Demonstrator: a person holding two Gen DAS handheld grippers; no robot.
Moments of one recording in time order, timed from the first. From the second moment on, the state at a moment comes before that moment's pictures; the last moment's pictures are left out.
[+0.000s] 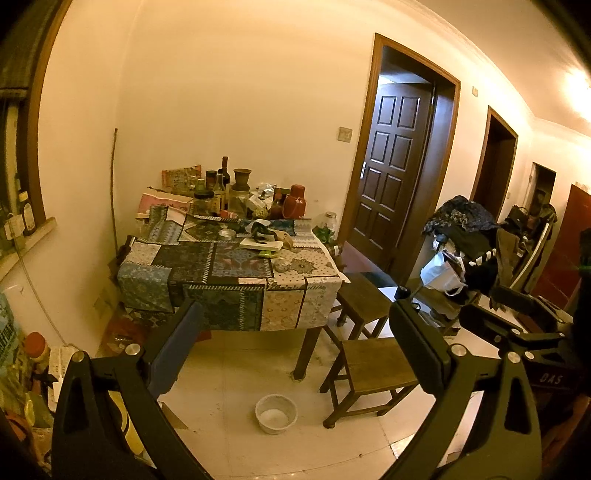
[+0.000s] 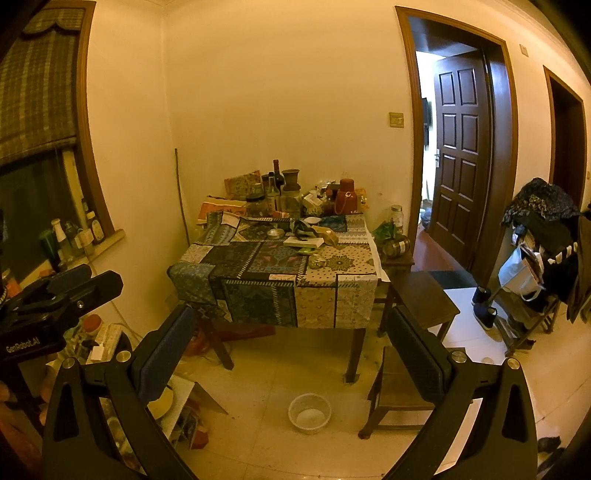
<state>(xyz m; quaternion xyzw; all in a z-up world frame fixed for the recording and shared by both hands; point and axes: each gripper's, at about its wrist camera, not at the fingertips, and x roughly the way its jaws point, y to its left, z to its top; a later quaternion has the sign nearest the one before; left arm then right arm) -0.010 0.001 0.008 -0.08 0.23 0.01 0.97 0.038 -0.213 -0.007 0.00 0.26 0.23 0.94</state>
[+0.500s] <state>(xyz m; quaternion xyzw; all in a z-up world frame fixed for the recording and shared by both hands) -0.006 0.002 -0.001 -0.08 0.23 0.00 0.97 0.041 -0.211 -0.009 0.00 0.26 0.23 0.94</state>
